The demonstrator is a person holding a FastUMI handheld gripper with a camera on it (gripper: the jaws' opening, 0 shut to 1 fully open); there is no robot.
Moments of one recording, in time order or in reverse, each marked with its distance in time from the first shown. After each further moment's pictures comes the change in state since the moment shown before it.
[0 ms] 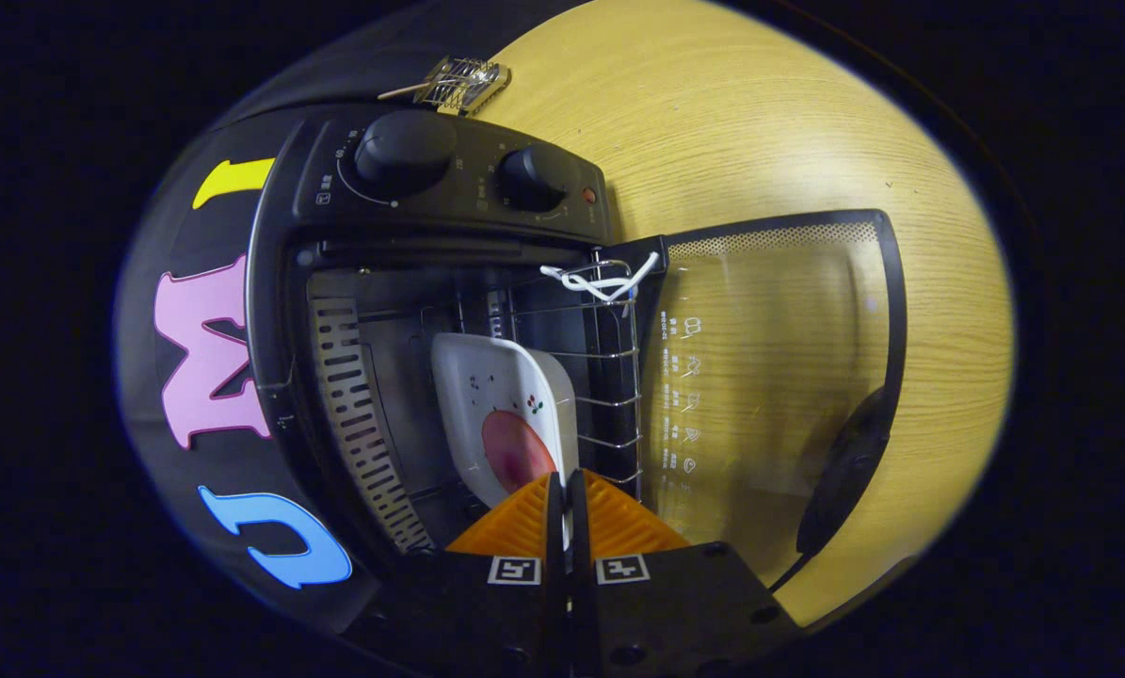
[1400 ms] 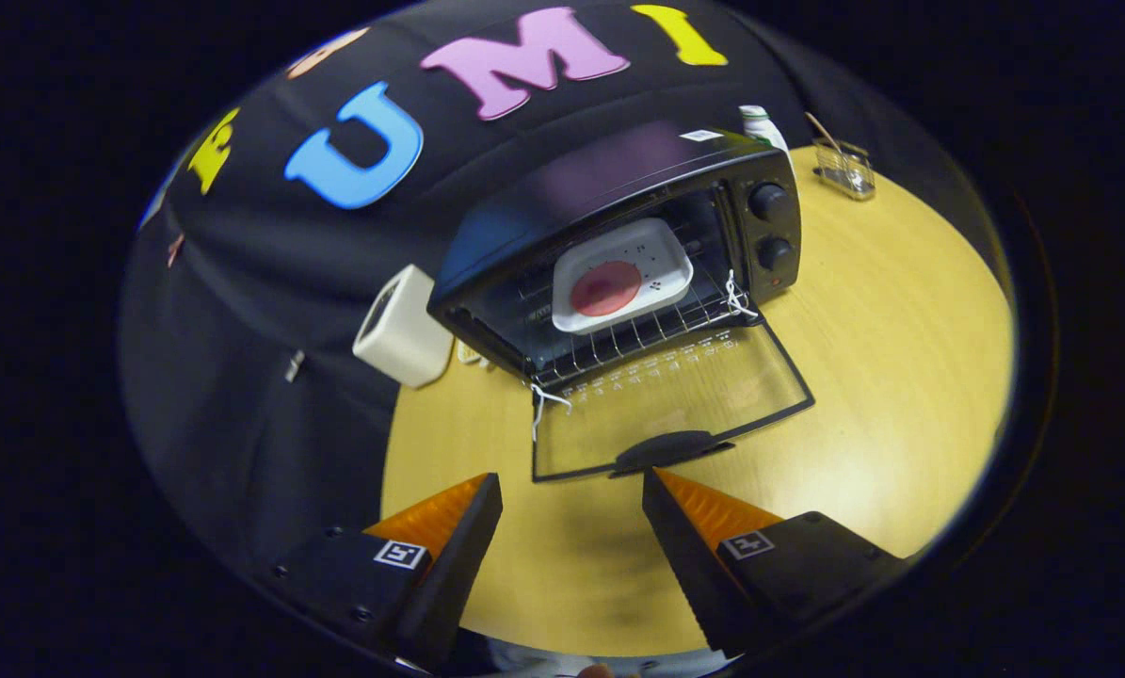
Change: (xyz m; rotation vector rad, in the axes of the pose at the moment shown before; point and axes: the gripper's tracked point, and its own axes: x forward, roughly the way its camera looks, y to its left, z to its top) arm -0.165 -0.089 -0.039 -1.359 0.236 0.106
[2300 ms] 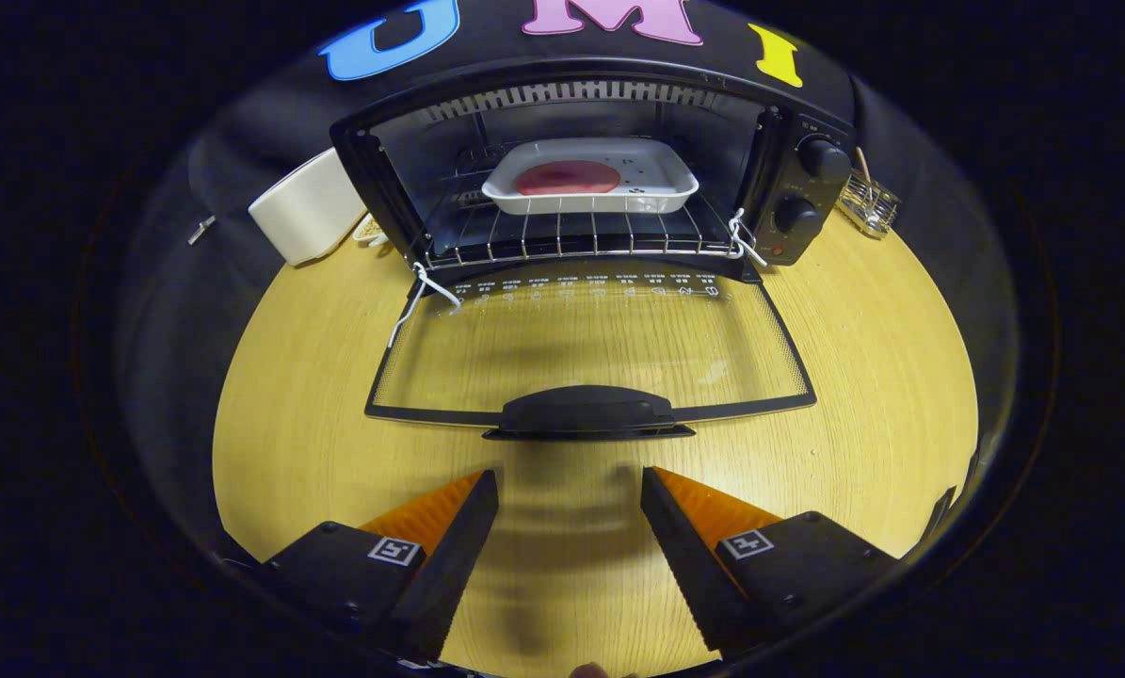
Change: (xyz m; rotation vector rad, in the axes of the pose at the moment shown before) arm 0.085 -0.067 -0.056 -0.226 0.133 -0.284
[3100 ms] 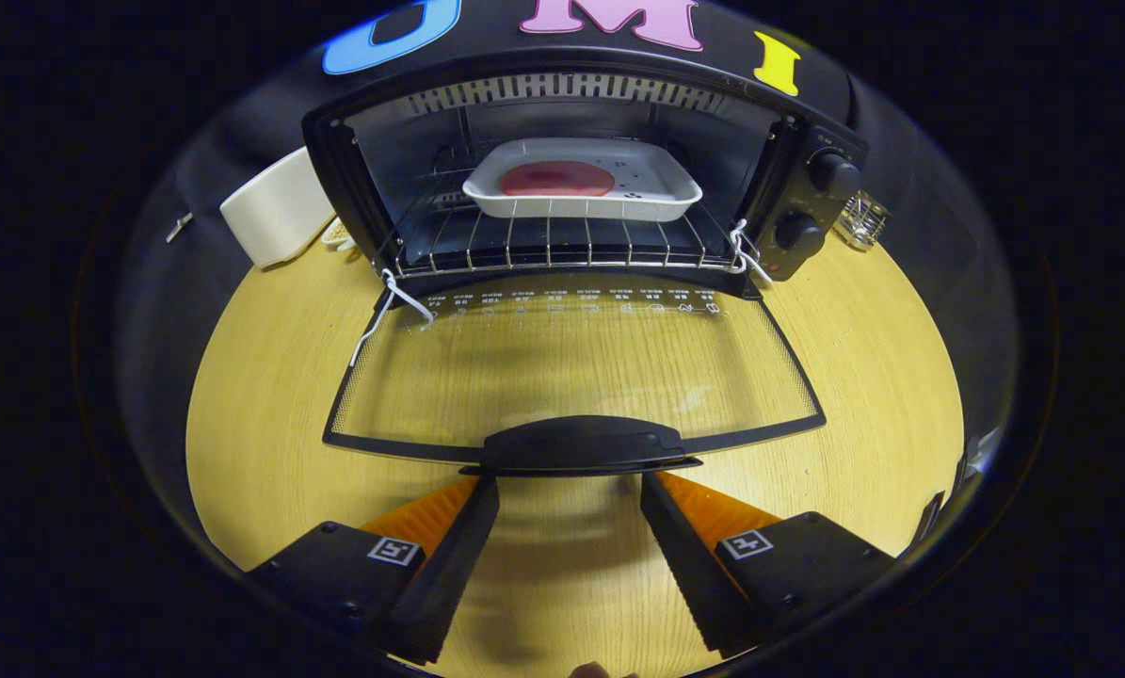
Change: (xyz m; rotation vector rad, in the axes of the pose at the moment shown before) arm 0.014 -0.001 0.012 -0.013 -0.032 -0.079
